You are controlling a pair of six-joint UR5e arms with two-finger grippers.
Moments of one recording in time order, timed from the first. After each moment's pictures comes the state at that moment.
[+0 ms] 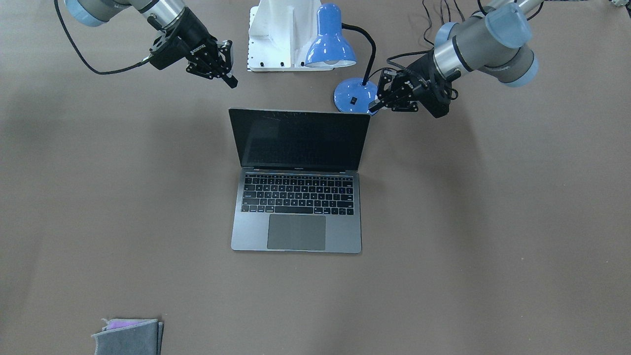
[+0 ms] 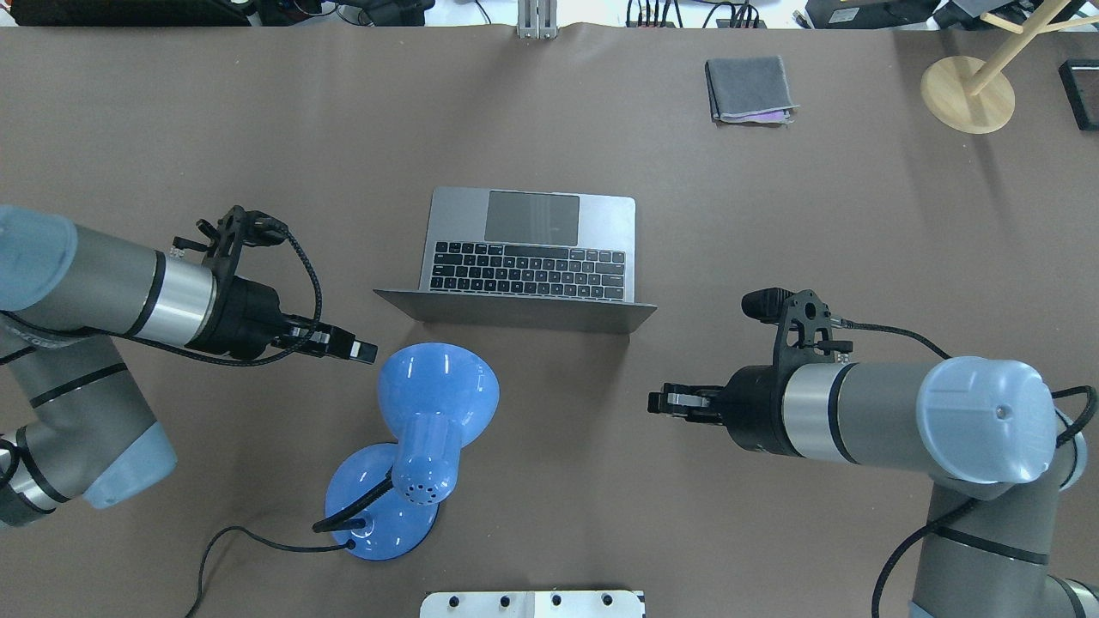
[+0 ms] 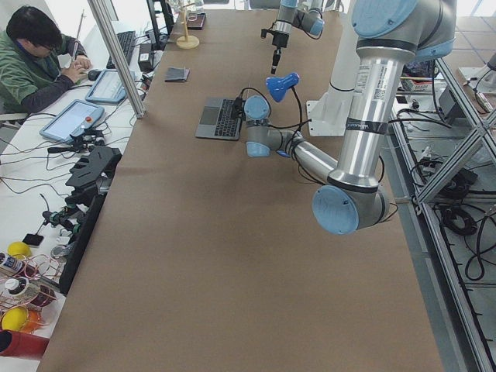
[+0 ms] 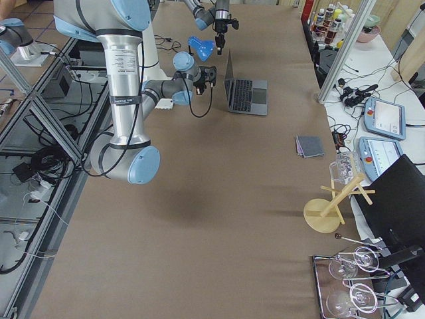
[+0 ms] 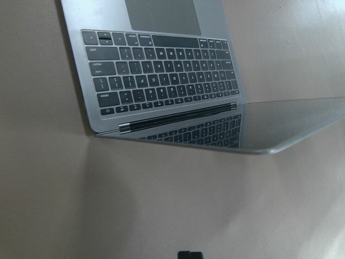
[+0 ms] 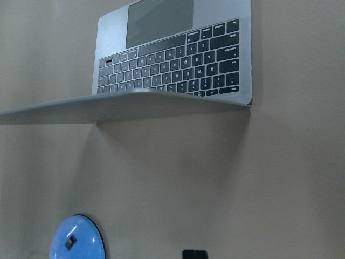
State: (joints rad) left arm -0.65 -1.81 -1.77 -2.62 -2.21 -1.22; right arm 0.37 -1.44 2.12 -0.92 1.70 1.50
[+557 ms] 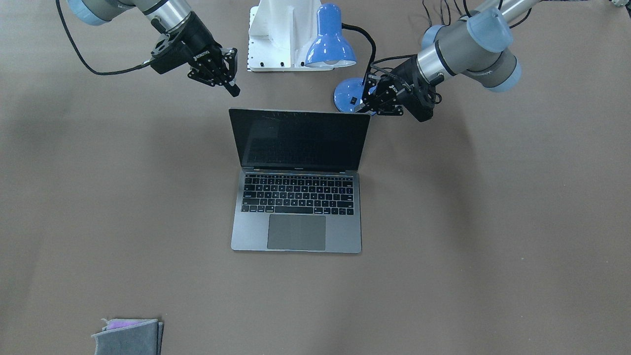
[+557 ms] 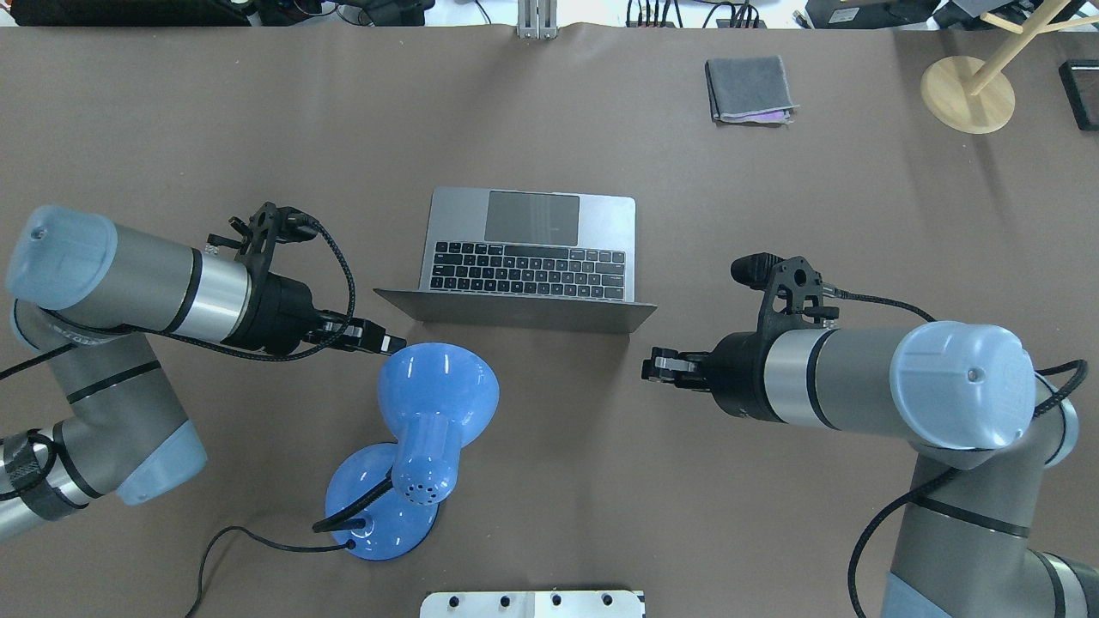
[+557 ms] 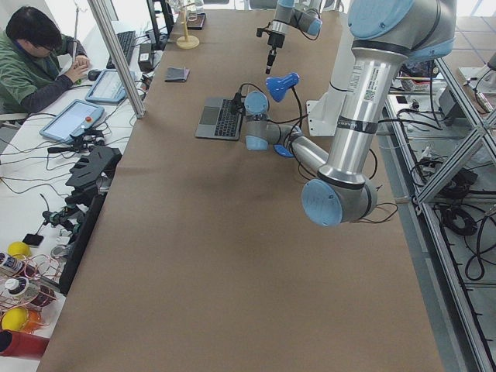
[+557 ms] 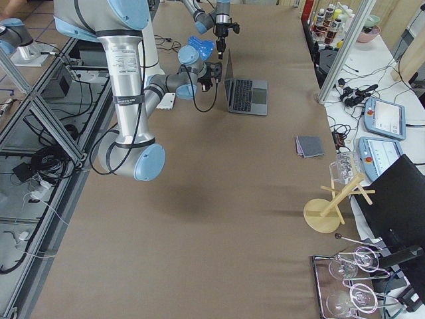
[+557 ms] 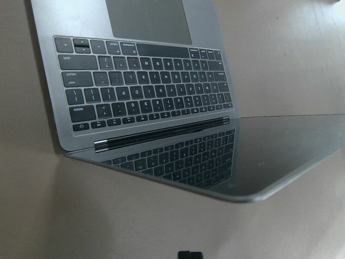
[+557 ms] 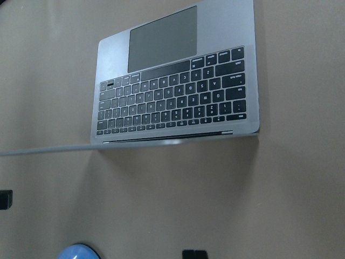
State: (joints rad) left arm -0.64 -1.86 -1.75 -2.62 -2.19 -1.24; right arm 0.42 -1.37 2.11 -1.02 1.70 1.50
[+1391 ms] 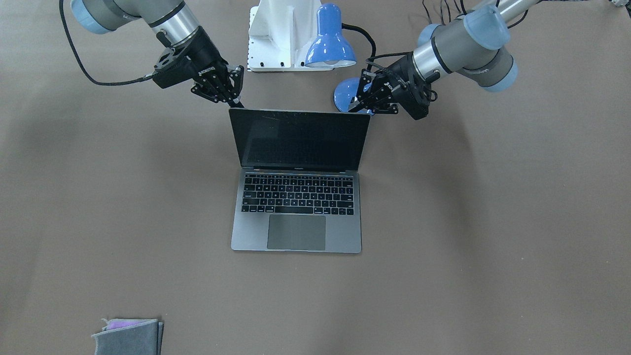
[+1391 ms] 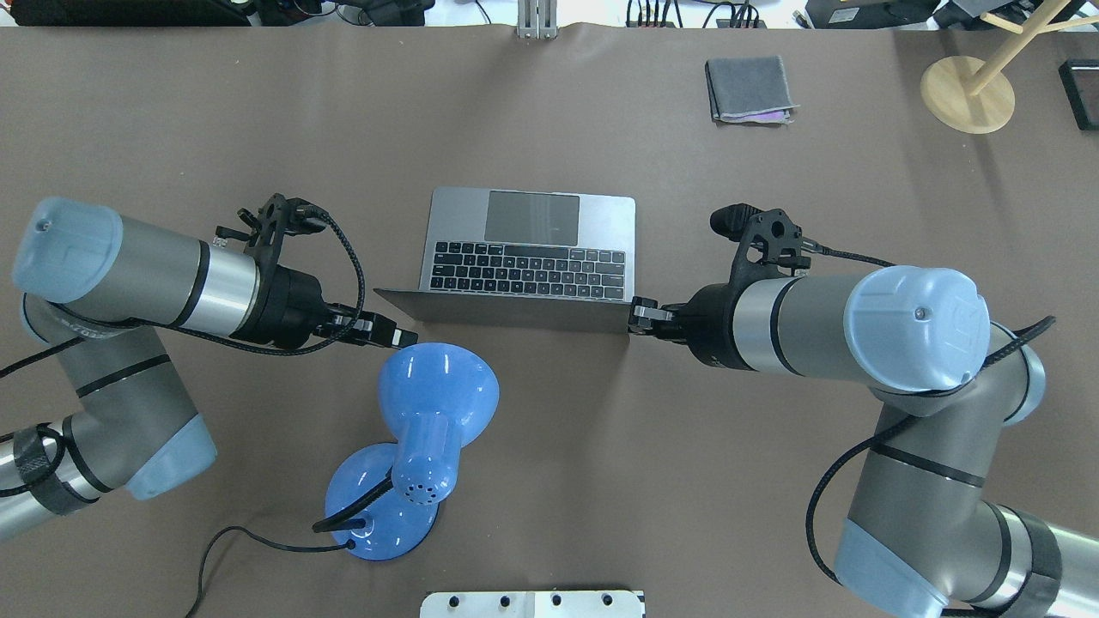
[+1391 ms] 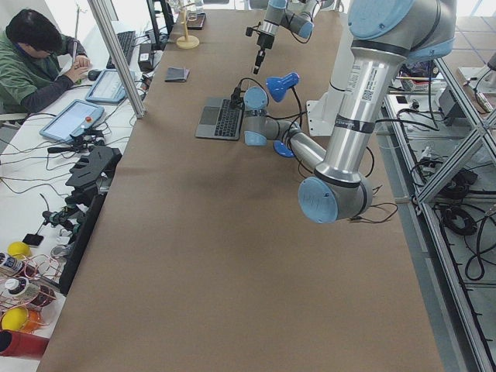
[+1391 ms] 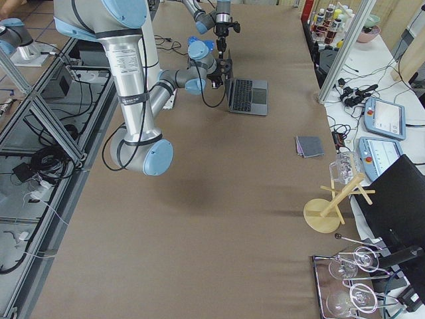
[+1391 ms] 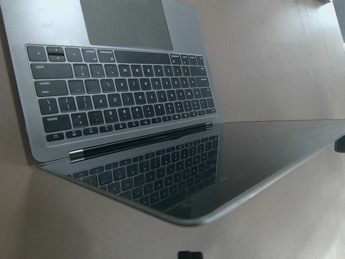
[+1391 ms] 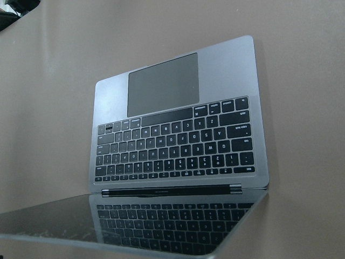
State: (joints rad) left arm -0.64 -1.89 -1.75 -2.61 -2.19 -1.24; right arm 0.49 -1.27 2.05 -1.09 1.71 1.50
